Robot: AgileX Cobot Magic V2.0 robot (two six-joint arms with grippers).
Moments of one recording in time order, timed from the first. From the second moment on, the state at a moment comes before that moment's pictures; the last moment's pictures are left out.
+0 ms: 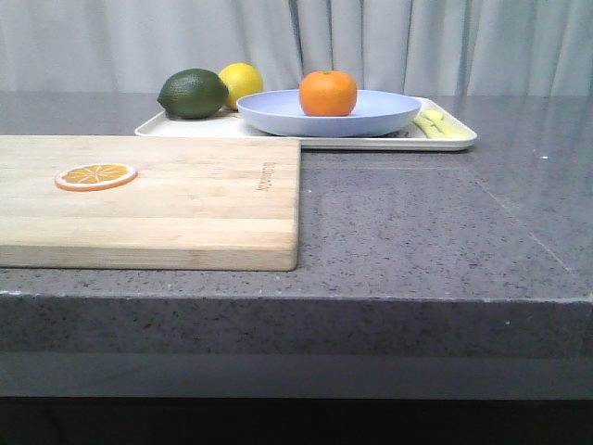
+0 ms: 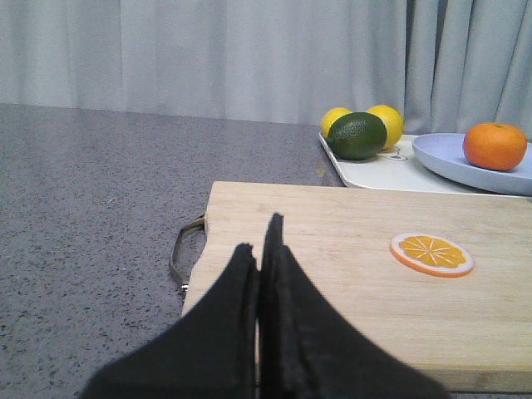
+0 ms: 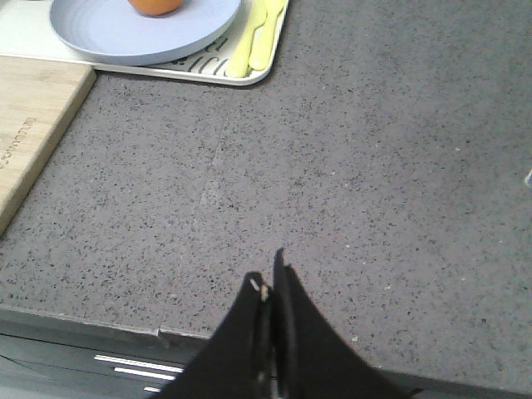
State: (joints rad) left arm -0.09 0.00 0.01 0.00 0.06 -0.05; right arm 0.02 0.50 -0.83 0.13 0.93 -0.05
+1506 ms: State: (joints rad) left arm -0.09 0.00 0.01 0.00 0.06 -0.05; right arm 0.03 -0.01 0.03 0.01 0.08 0.01
